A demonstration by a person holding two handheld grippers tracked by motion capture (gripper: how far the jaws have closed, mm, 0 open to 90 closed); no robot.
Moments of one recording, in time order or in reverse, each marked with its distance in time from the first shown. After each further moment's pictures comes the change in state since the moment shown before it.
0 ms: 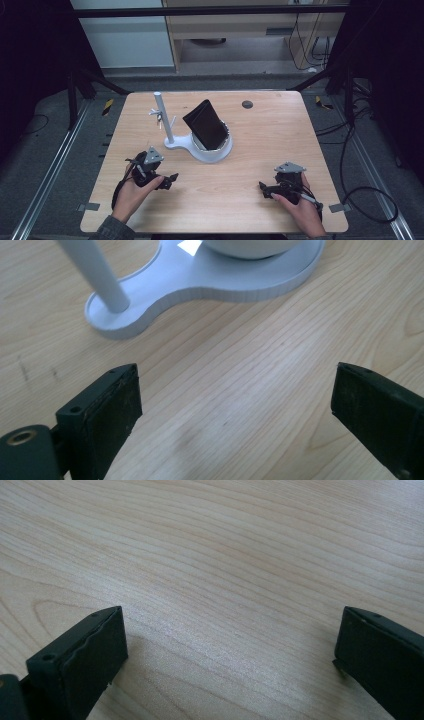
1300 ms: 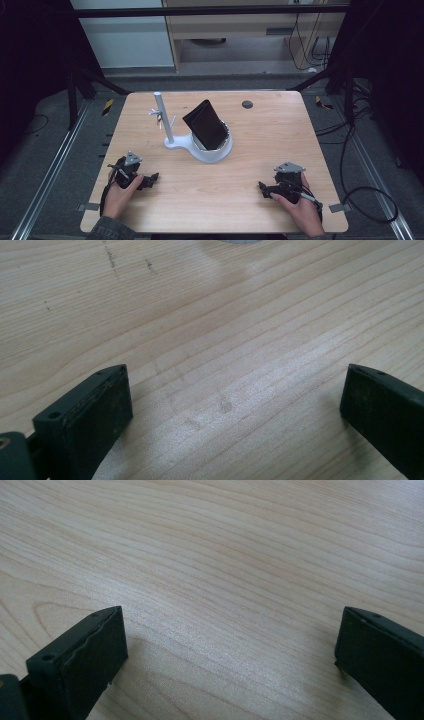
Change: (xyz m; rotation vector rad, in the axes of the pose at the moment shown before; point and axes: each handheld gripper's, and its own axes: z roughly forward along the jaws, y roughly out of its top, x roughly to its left) left arm 0.060 -0.067 0.022 0.001 0.096 -0.166; right arm 0.001 0.001 0.001 0.000 -0.003 0.002
